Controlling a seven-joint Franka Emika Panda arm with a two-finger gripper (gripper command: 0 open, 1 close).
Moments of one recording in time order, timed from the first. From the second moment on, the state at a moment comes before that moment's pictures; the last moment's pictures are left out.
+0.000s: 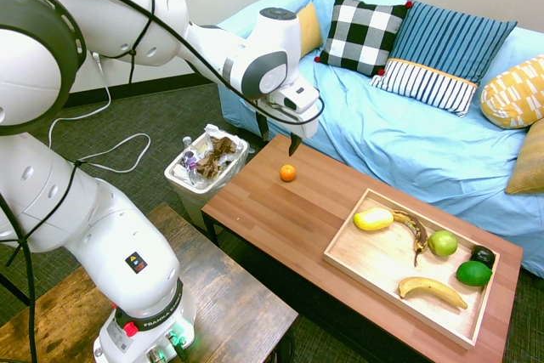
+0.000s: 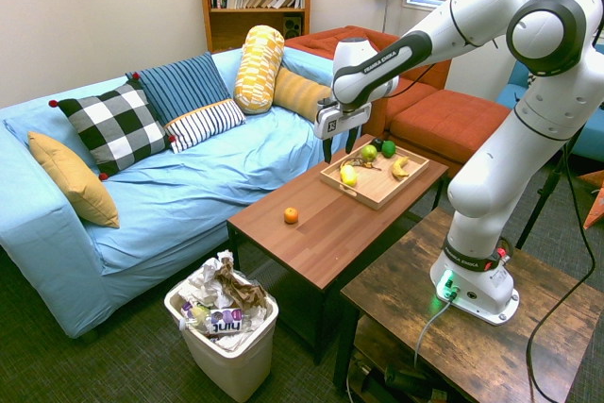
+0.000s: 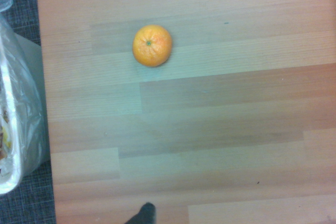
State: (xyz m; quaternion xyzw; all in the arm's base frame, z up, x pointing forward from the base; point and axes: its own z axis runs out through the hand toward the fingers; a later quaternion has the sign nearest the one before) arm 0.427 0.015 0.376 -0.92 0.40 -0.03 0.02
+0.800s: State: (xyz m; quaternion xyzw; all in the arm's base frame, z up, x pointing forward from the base) arm 0.491 0.004 0.287 -0.91 0.42 0.00 0.03
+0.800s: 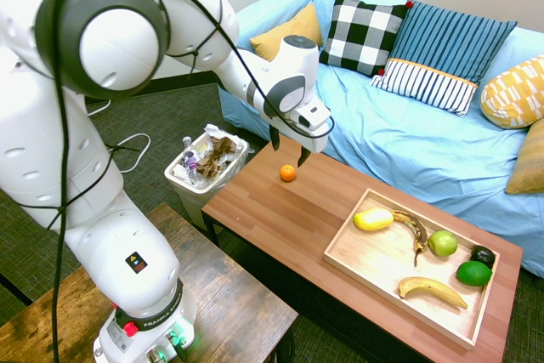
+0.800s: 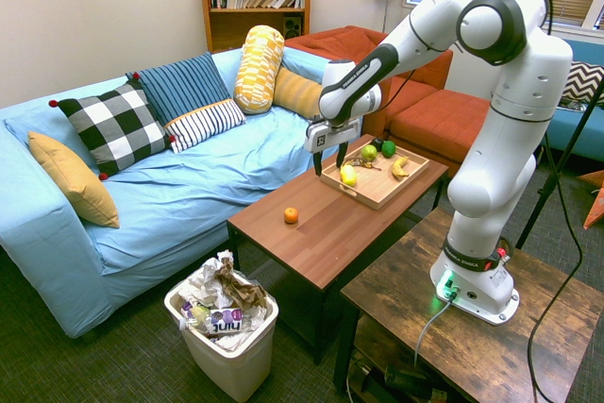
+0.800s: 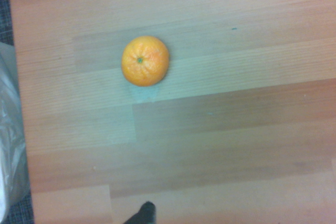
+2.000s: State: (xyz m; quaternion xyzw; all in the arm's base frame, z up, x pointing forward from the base) arm 0.593 0.086 0.122 -0.91 0.41 0.04 0.00
